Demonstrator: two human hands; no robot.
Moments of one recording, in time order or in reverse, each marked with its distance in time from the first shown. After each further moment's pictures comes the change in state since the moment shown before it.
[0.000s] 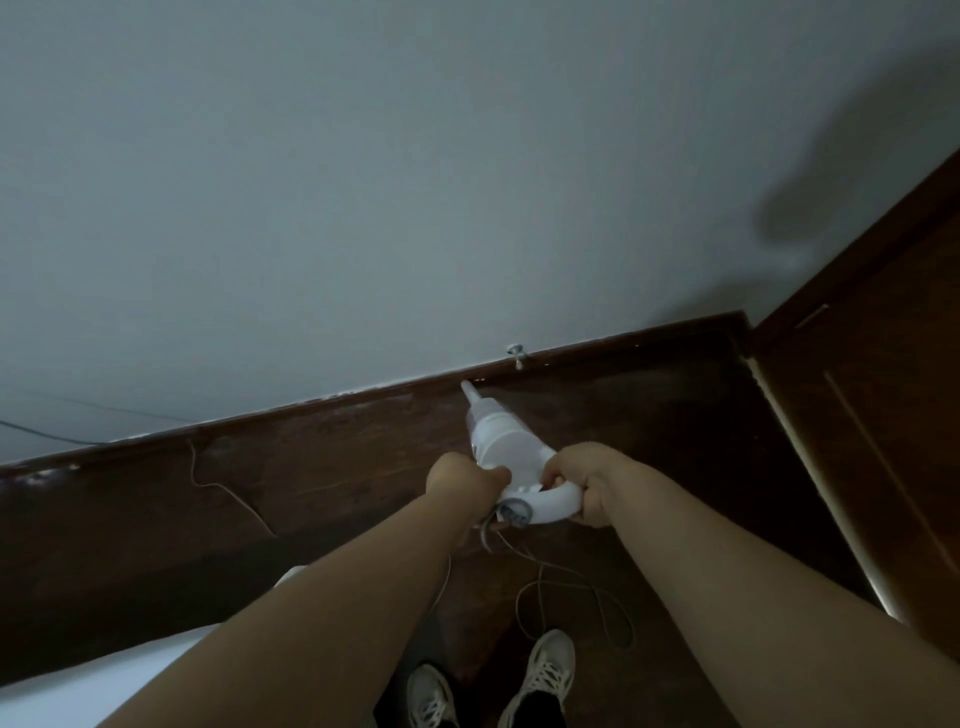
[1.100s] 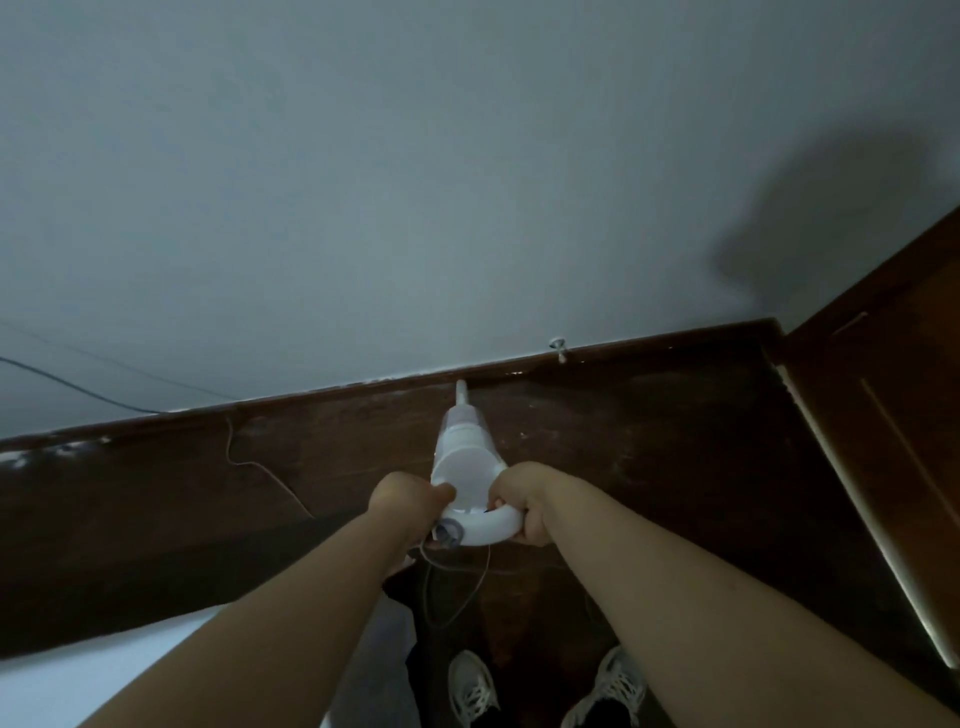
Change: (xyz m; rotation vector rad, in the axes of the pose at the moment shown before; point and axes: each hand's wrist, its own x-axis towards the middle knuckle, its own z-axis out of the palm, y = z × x) left_hand 0.010 -0.146 -0.135 -0.057 -0.023 -0.094; right_hand -0.037 0.035 0.187 -0.122 -0.150 0.005
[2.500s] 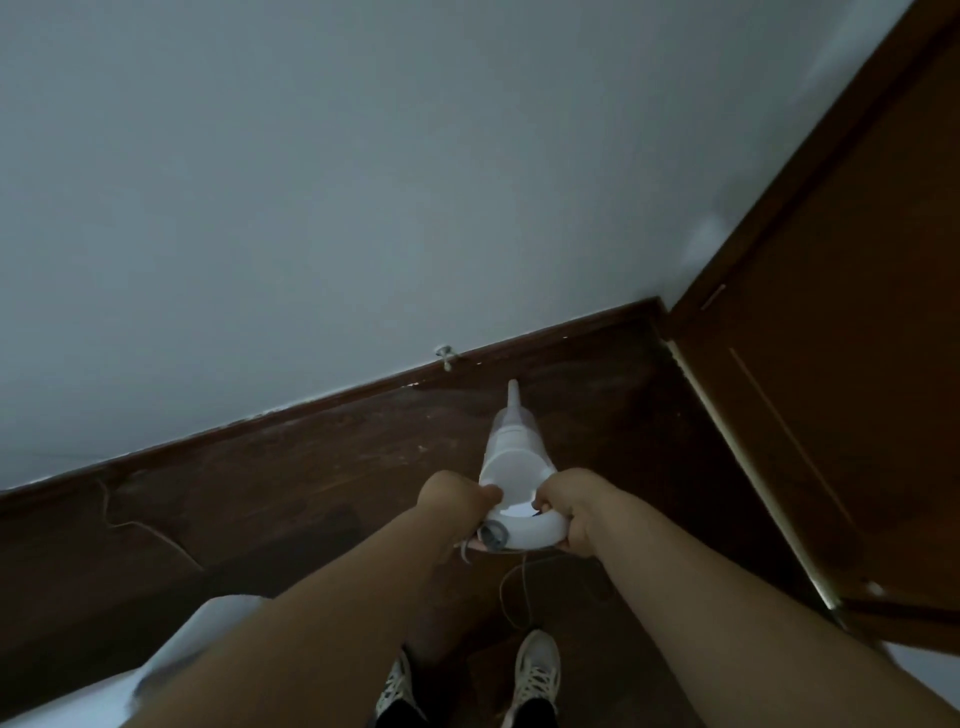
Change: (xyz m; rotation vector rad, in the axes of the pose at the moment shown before) left_hand -0.046 0.164 0.247 0.128 -0.164 0.102; right_hand -0.015 0.057 -0.286 0.177 0.230 0.021
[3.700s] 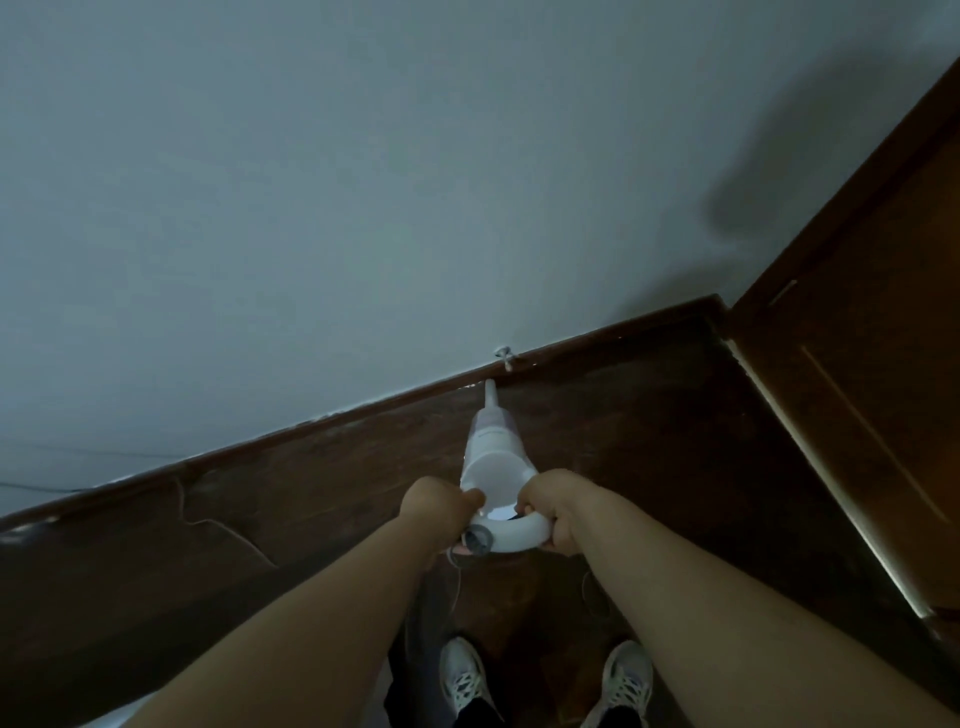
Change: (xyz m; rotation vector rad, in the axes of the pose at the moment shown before) left_hand 0.011 -0.081 -0.128 0.082 0.103 -0.003; right_hand -0.021 -0.023 0.150 -0.057 -0.091 -0.009
